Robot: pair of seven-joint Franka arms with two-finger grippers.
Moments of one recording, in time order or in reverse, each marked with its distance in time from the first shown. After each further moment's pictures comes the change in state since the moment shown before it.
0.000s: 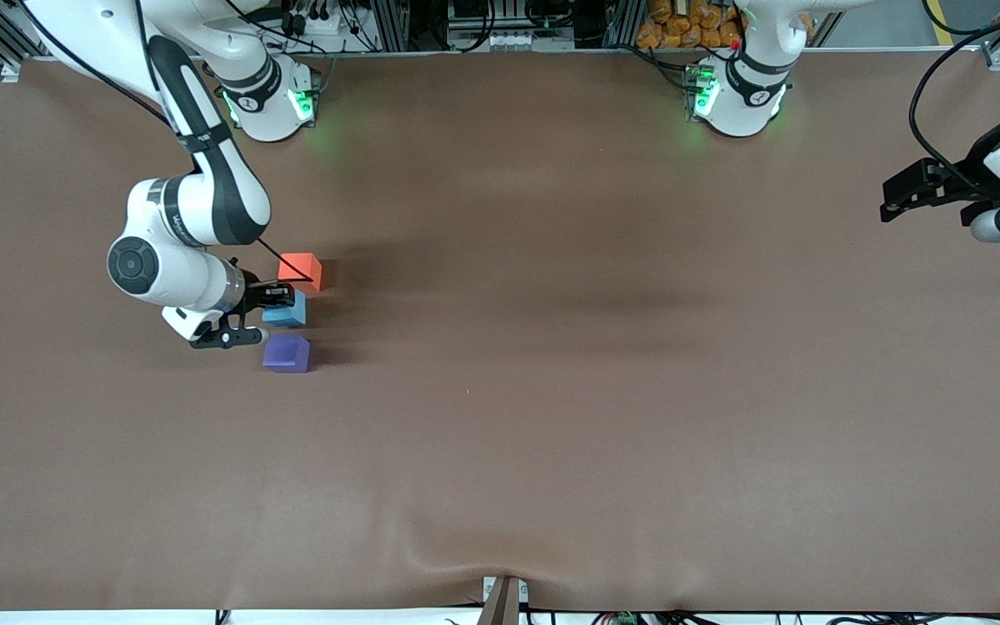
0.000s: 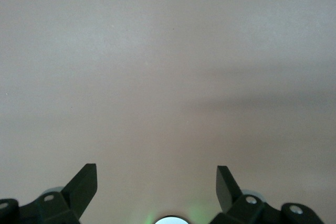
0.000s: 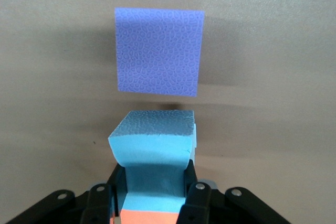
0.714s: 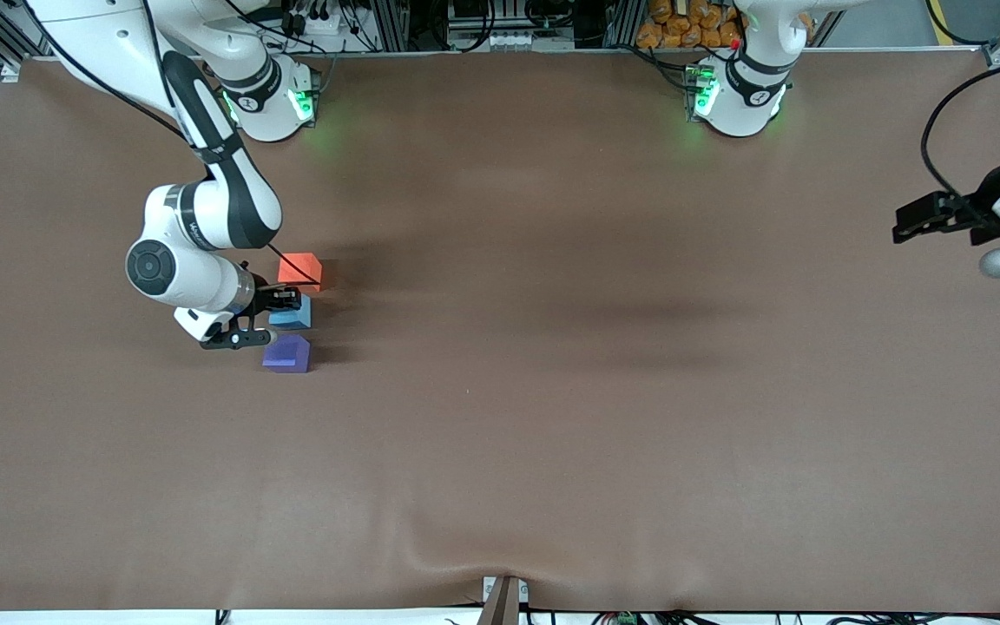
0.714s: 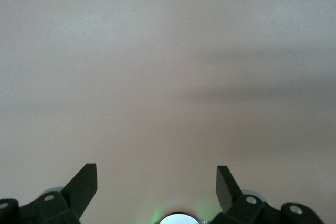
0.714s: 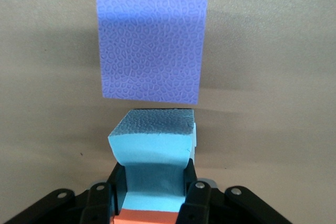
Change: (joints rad) left arm 0.039 0.086 0.005 0.003 0.018 0.008 0.028; right arm 0.001 0.040 0.011 -0.033 0.000 0.086 0.002
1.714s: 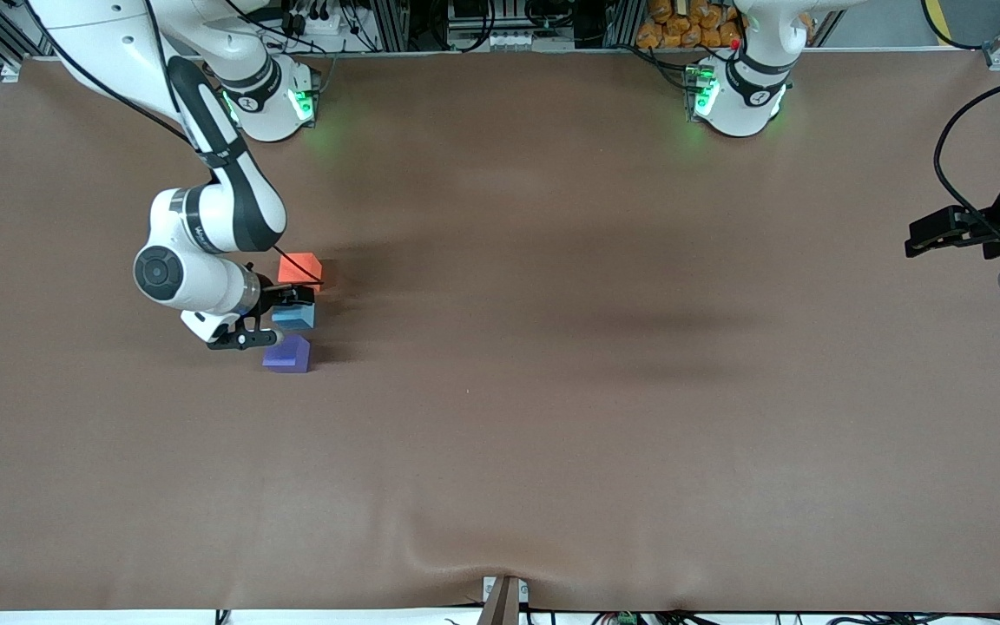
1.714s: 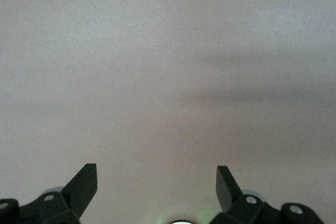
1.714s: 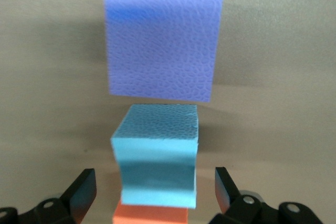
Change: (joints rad) left arm 0.026 0.022 0.001 0.047 0.001 0.005 0.018; right arm 0.003 0.013 0.003 0.062 0.003 -0.100 0.004
